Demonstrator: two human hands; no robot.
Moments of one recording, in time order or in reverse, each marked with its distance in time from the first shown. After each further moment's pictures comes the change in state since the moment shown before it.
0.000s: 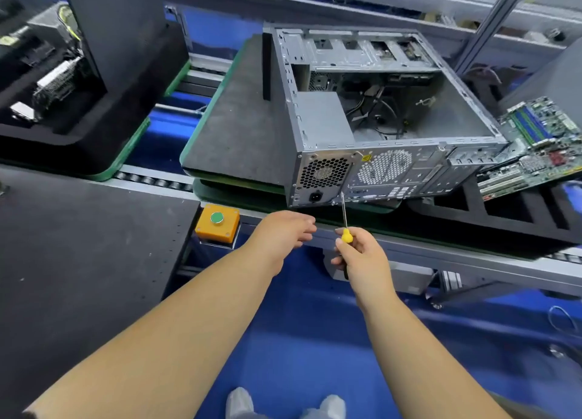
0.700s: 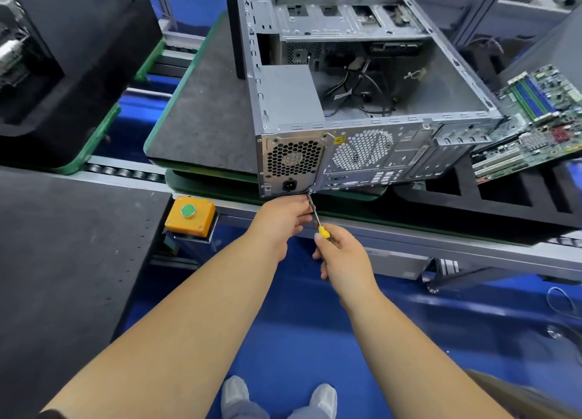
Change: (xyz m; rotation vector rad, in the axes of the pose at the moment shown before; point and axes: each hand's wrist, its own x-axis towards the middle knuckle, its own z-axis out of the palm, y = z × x) left_hand 0.030 0.001 0.046 -0.233 0.019 0.022; right_hand 0.012 0.013 -0.013 -0.054 -0.118 0.085
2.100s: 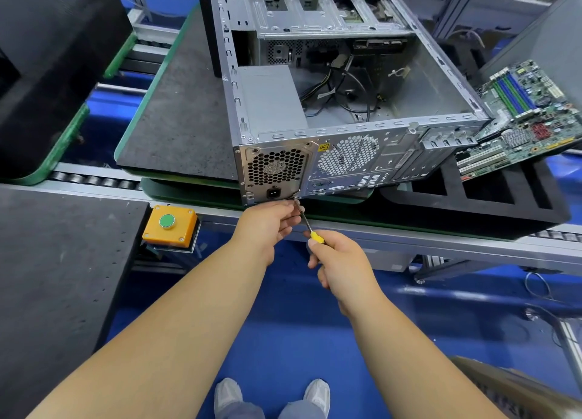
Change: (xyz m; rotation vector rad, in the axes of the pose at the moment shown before) left_hand 0.030 0.002 0.004 -0.145 0.044 -0.097; right_hand 0.000 -0.020 -0.013 0.019 -0.016 0.119
